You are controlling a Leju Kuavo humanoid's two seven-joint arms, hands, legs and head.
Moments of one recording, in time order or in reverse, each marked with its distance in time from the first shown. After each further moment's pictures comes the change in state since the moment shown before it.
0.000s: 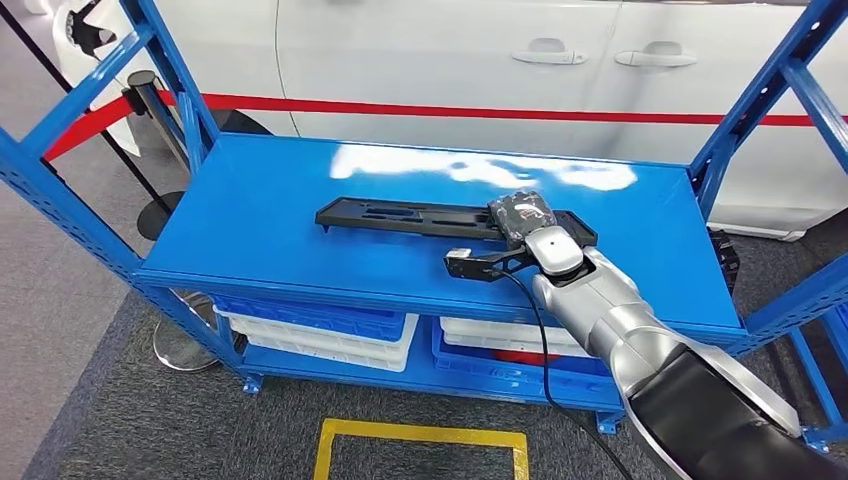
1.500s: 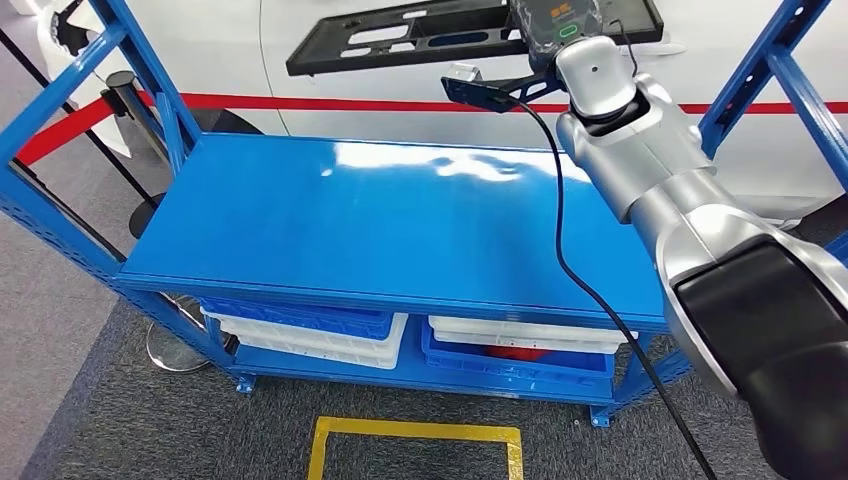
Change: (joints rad) left arm 0.014 -0.037 0.004 0.000 0.009 0.019 -0.040; right arm -0.411 0.007 -0.109 -0.129 0.137 -0.040 0.030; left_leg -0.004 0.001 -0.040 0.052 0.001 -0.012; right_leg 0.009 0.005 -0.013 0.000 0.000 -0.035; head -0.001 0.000
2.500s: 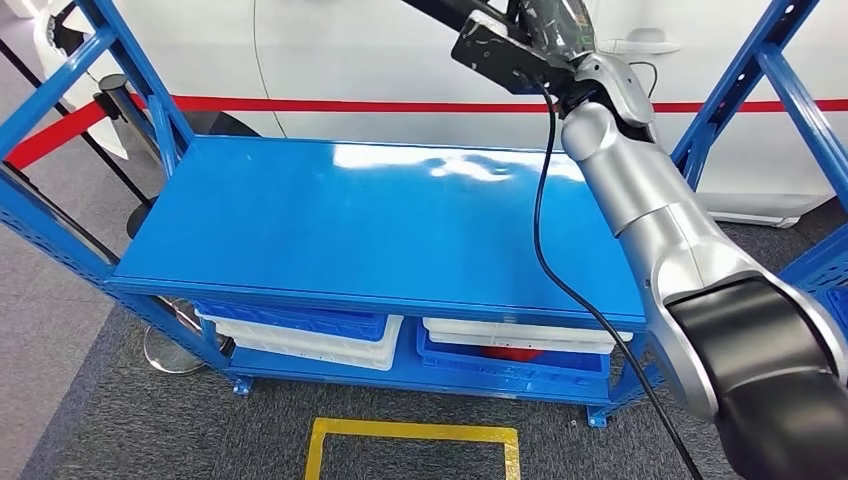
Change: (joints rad) left arm 0.009 -0.005 0.006 0.000 0.011 0.025 0.011; right arm 0.159 0.019 -0.346 -0.188 -0.601 0.095 -0.336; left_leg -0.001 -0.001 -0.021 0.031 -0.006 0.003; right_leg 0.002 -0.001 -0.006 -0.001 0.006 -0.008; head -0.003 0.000
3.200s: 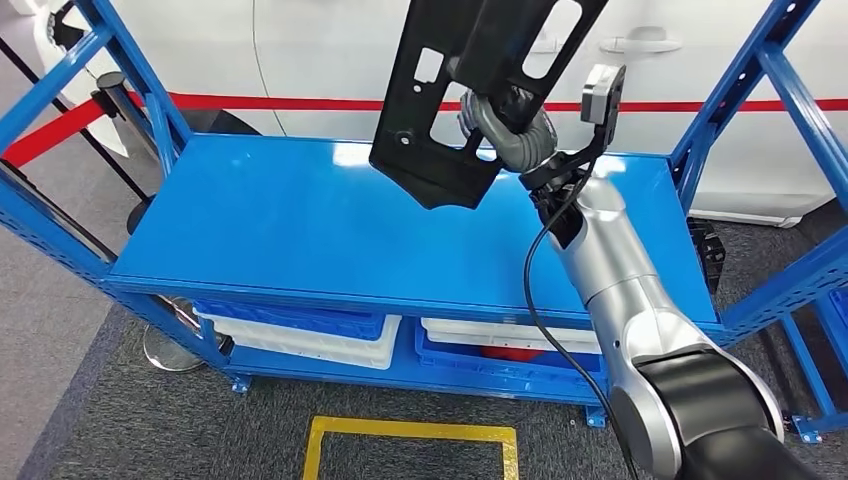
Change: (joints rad) left arm 0.002 -0.003 0.001 0.000 0.021 0.016 0.023; right arm 0.269 0.082 -0.240 -0.059 -0.880 0.759 -0.251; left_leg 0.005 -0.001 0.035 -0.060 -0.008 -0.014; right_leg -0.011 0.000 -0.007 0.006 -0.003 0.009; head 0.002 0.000
